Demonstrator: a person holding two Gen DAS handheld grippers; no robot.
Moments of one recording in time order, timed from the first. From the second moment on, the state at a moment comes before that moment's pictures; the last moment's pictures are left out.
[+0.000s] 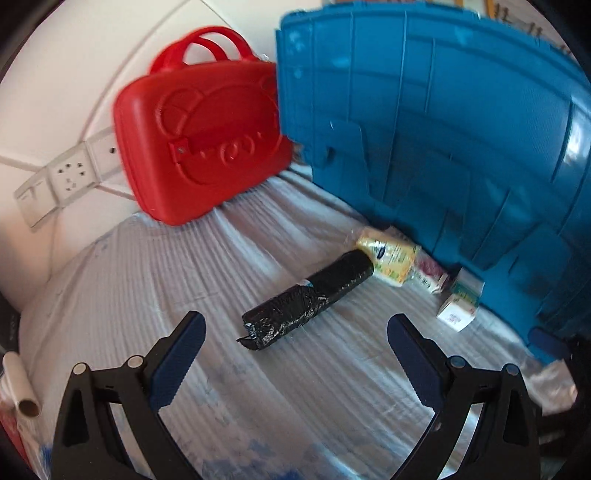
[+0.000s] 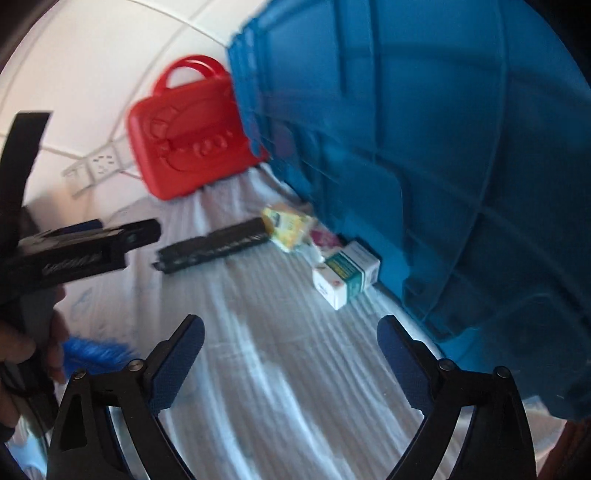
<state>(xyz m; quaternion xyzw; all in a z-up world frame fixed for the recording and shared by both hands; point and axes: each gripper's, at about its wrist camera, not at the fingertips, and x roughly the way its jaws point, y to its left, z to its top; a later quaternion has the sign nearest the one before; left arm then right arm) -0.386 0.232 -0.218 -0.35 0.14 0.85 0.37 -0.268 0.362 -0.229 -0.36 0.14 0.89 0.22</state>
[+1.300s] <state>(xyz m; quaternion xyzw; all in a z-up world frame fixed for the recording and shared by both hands) -0.453 0.322 -0.295 -0.39 0.24 0.74 0.49 -0.356 0.410 -0.306 -0.29 0.30 0.80 0.42</state>
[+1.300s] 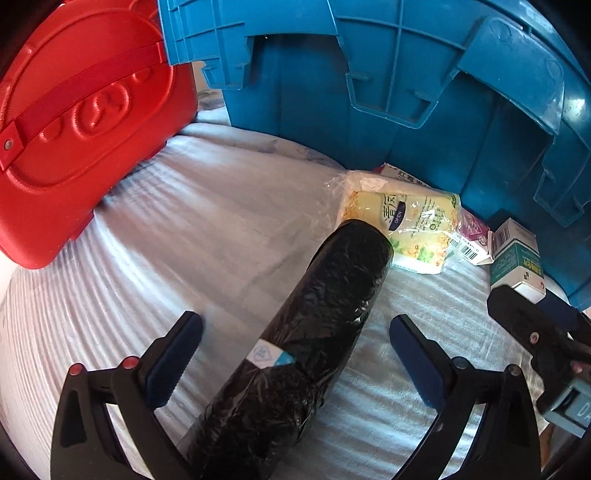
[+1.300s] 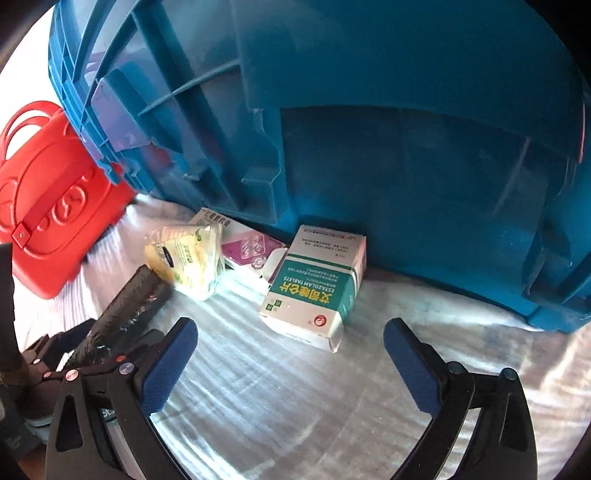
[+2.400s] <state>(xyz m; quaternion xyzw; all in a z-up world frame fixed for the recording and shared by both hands) -0.409 0.304 -0.282 -0.41 0.19 0.78 0.42 -0.319 0.393 -0.296 -0.36 0.24 0.86 0.26</state>
